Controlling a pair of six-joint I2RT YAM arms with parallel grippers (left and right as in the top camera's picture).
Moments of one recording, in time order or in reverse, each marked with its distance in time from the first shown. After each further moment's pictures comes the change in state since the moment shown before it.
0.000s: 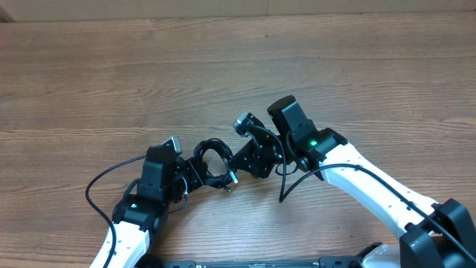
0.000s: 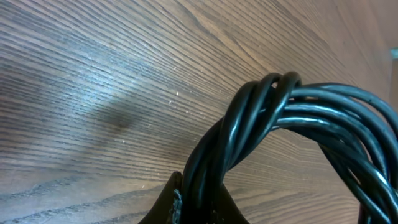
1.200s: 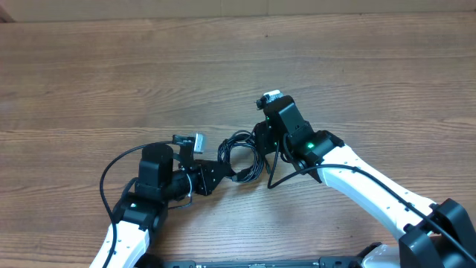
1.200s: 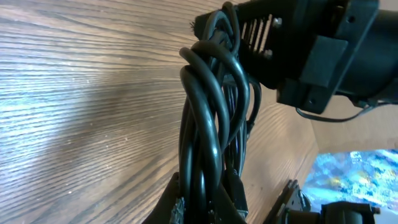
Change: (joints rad) left arm 0.007 0.003 0.002 0.154 0.435 0.293; right arm 0.023 0.000 -0.005 0.080 0.731 0.364
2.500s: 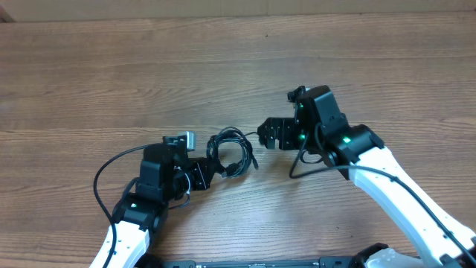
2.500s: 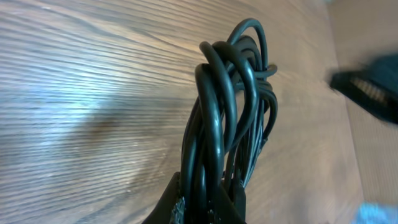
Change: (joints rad) left arm -0.001 0.000 0.000 -0.040 -0.234 -0.072; right arm -0.151 -0.157 0.040 -0.248 -0.252 0.159
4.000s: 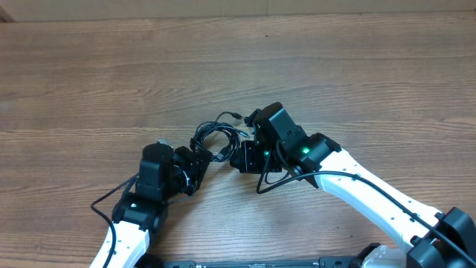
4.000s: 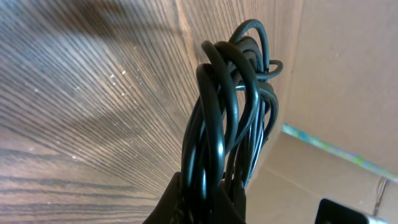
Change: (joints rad) left arm 0.000 0.000 0.000 0.031 -0.132 -0.890; right arm 0.229 0.125 0.009 0.079 -0.232 0.262
